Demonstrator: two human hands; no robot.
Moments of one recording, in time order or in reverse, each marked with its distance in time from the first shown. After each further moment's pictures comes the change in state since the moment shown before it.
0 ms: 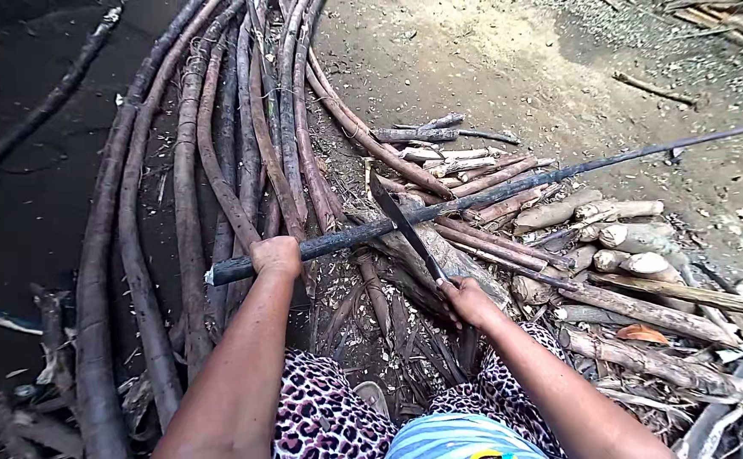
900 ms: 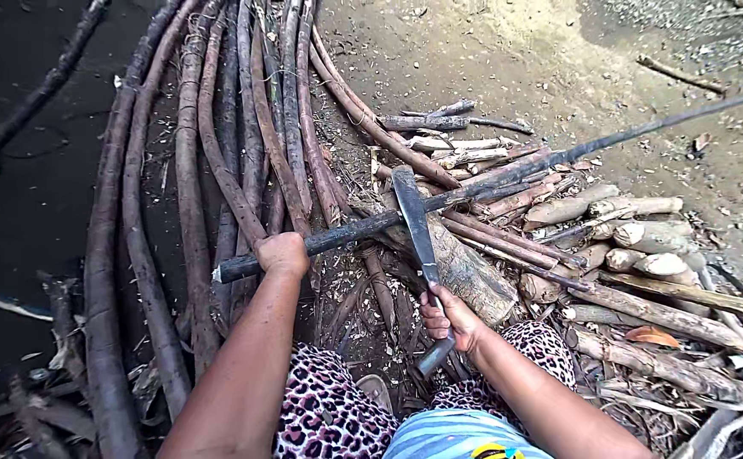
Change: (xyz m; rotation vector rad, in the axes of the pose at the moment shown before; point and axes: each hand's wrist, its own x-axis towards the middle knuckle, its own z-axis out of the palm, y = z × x) left_hand 0.001 0.002 0.004 -0.088 0.009 -0.035; right_hand 0.015 0.024 0.042 0.847 -0.396 0.222
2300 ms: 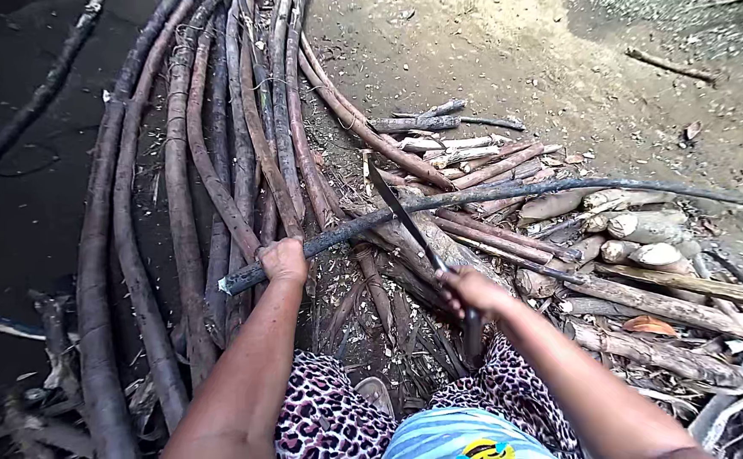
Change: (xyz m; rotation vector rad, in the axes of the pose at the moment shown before) left_hand 0.013 0.011 0.024 -0.117 0.090 0.016; right_hand -0.030 -0.068 0.008 -0.807 0.278 -0.070
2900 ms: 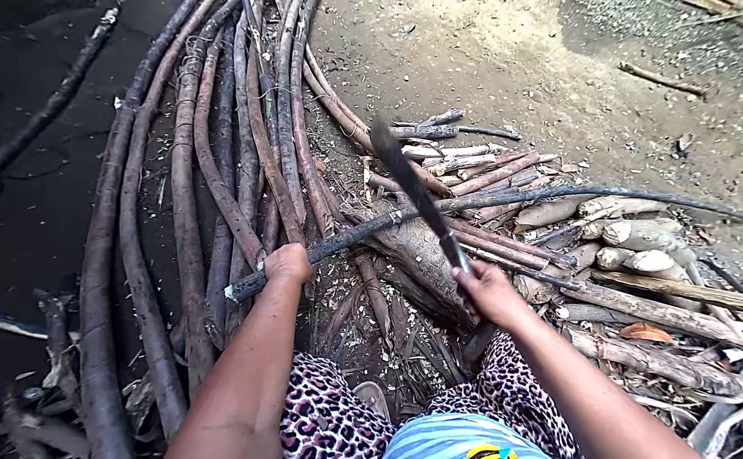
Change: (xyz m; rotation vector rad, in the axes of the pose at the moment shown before) left_hand -0.002 0.002 -0.012 -0.074 -0.184 -0.009; right_hand -0.047 -0.003 -0.011 0.016 0.232 -0.296
